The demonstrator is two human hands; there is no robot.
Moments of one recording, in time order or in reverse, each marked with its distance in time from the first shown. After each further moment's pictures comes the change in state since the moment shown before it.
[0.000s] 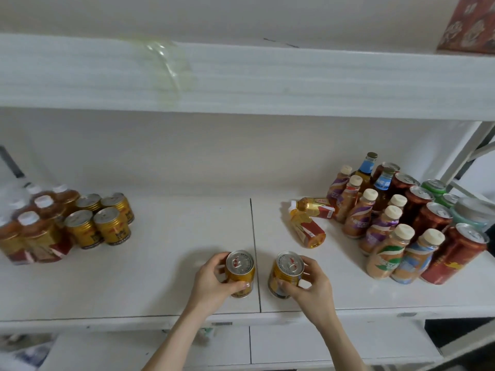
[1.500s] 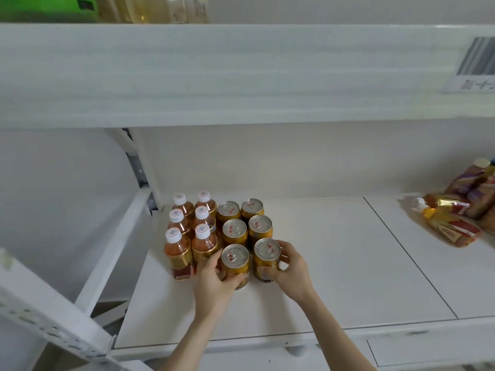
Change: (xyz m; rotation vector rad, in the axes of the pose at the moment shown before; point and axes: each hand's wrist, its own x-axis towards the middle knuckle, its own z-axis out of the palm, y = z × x) left_hand 0.050 -0.082 -0.378 0.250 0.280 0.058; right_hand -0.004 -0.113 0.426 -0.061 -0.130 0.017
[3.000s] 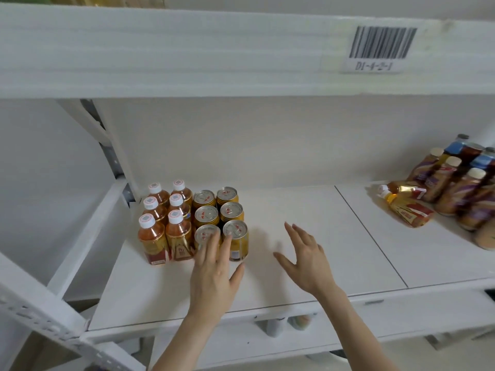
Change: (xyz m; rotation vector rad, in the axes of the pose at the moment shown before) left_hand -0.049 0.029 0.023 0.607 0.010 0.592; right_hand -0.043 0.003 -0.091 -0.776 0.083 -0.223
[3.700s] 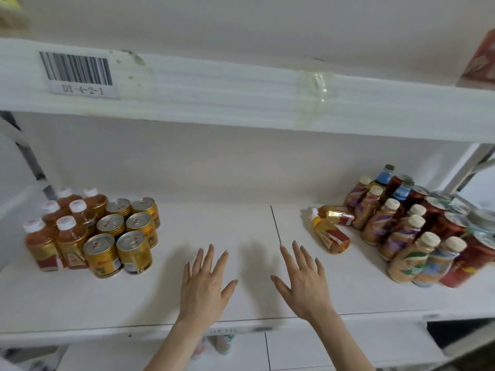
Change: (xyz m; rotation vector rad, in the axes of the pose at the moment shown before) left_hand 0.033 0.212 0.087 0.169 -0.325 -0.124; right_hand -0.017 0.217 -0.110 -0.381 -0.084 0.001
